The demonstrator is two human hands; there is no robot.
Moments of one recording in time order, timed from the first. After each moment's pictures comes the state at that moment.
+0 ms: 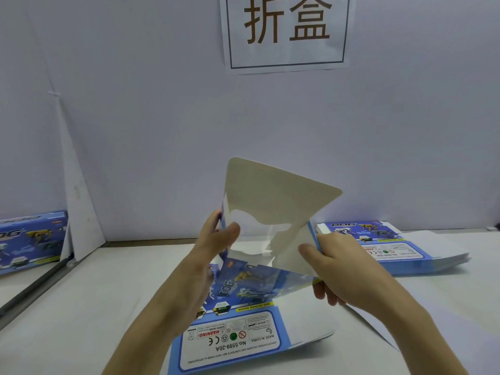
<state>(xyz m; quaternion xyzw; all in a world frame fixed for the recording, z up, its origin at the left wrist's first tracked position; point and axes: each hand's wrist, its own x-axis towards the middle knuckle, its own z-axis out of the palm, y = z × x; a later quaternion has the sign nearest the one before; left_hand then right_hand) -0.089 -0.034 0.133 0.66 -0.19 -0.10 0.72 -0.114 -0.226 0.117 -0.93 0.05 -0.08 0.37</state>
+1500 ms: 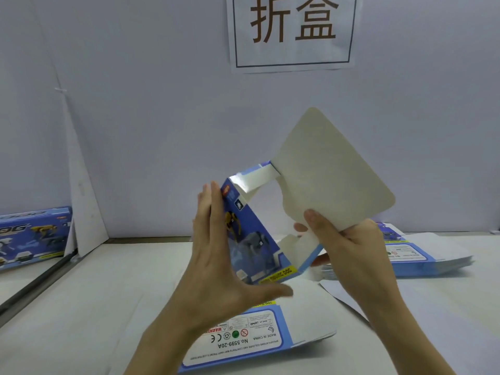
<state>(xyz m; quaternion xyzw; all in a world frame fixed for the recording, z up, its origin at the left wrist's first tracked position) -0.072 -0.034 0.096 0.79 -0.34 0.25 0.44 -0.113 -0.214 0.115 -0.72 -0.01 -0.34 0.60</state>
